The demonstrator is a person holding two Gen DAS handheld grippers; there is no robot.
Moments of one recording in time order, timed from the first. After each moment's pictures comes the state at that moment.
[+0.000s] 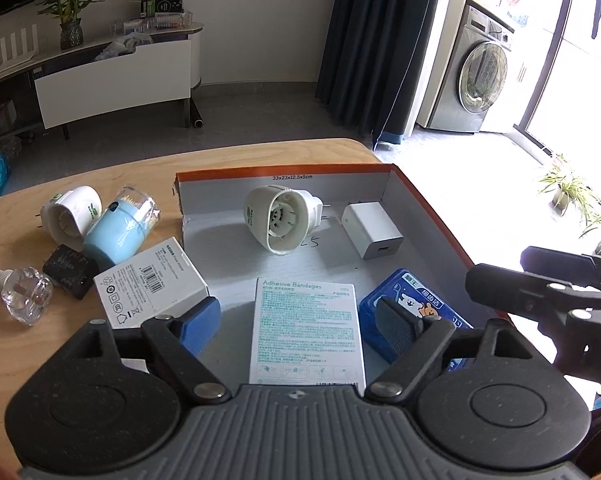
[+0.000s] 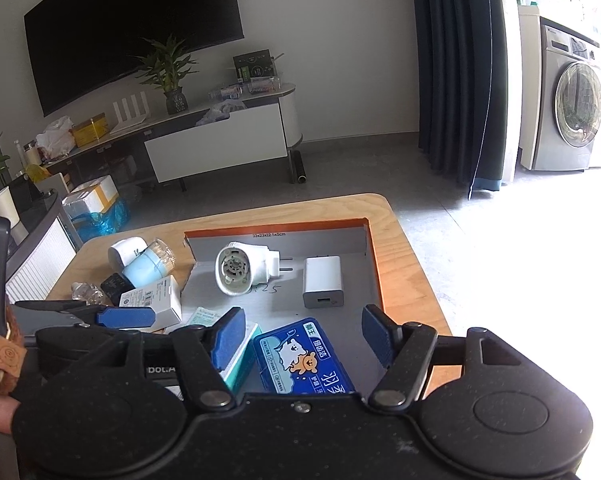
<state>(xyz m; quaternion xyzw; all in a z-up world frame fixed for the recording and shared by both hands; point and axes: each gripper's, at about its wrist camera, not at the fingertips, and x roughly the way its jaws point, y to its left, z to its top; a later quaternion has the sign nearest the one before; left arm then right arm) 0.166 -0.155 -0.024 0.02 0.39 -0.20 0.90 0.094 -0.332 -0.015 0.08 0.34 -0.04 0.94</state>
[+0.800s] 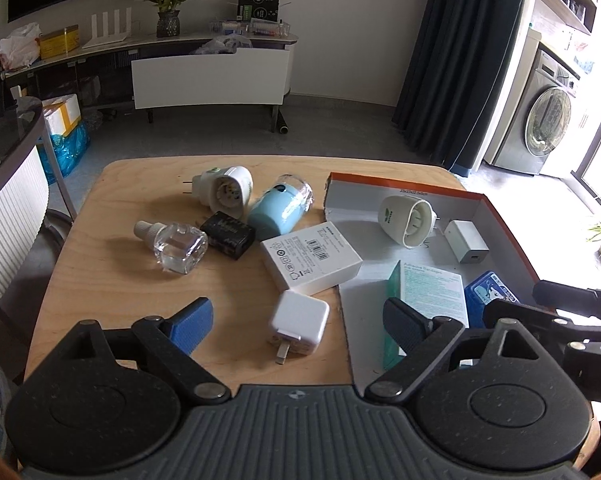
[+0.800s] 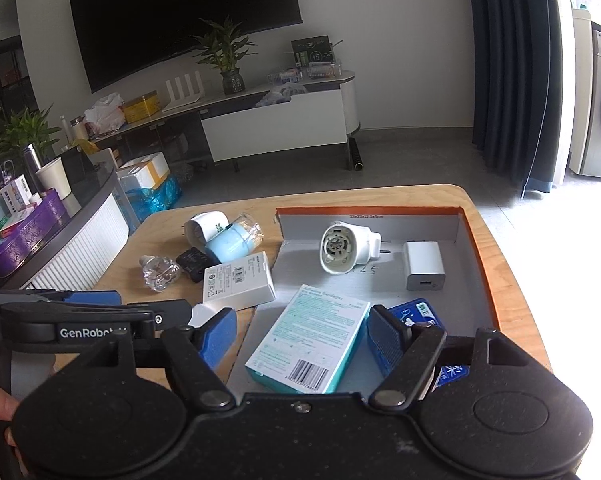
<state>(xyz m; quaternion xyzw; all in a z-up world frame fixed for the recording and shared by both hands) 0.132 -0.057 -0.002 -0.02 0.38 -0.10 0.92 0.101 -0.261 -0.015 0.07 0.36 0.03 0.93</state>
